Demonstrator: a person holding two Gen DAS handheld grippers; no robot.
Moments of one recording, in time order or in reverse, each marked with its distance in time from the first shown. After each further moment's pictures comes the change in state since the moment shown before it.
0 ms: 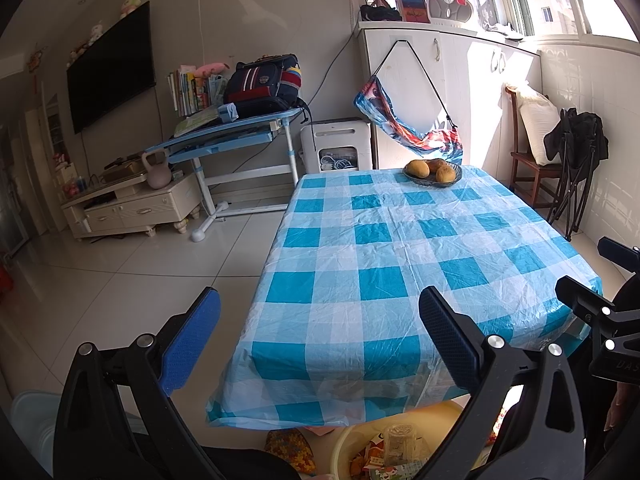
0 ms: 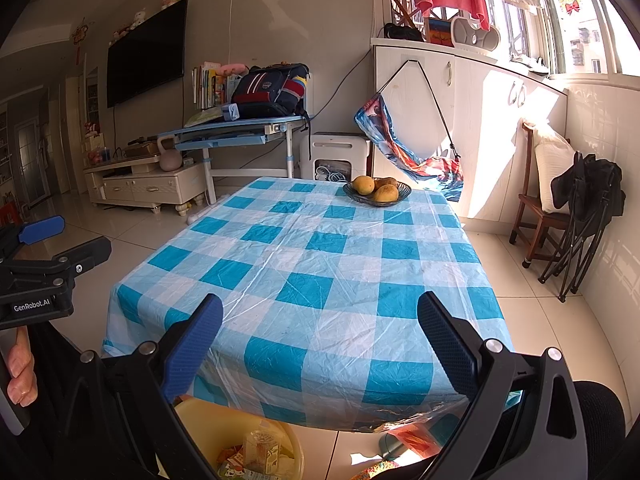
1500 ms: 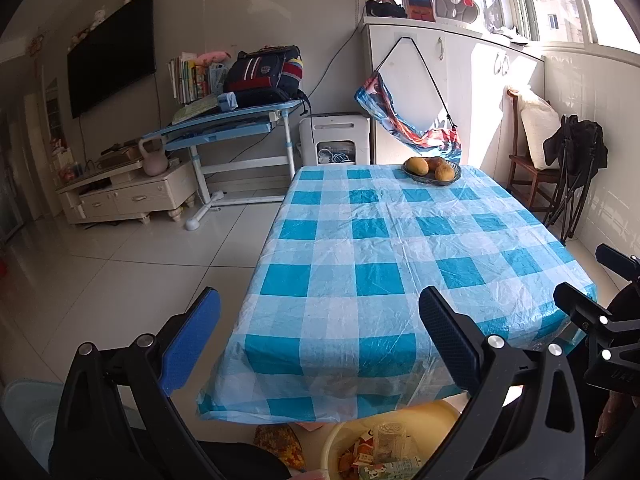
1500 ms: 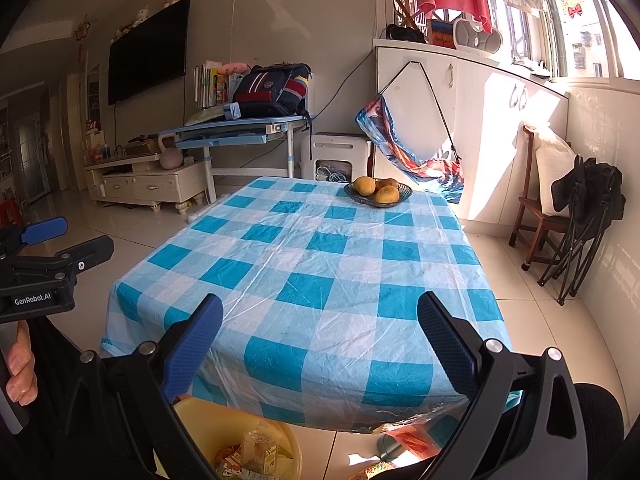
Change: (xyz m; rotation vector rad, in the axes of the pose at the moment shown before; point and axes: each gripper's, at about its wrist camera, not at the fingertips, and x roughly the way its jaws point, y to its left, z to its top) left arm 0.003 0.013 -0.004 -0.038 0.028 -0.031; right arm -0.001 -0.002 0.005 -0.018 0.001 -0.001
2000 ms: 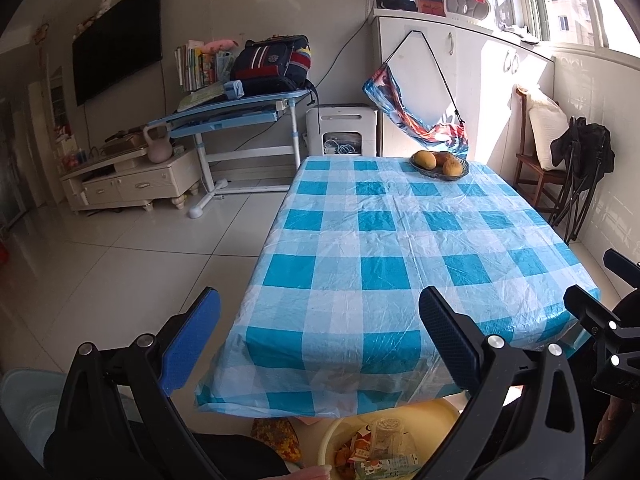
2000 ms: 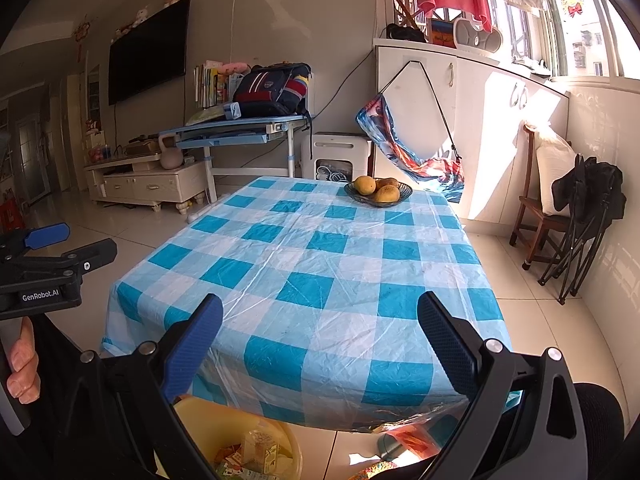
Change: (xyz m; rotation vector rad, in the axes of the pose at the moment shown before) left arm 0.009 0.000 0.002 -0.030 0.041 0.015; right arm 0.001 -0.001 -0.001 0.003 0.000 0.001
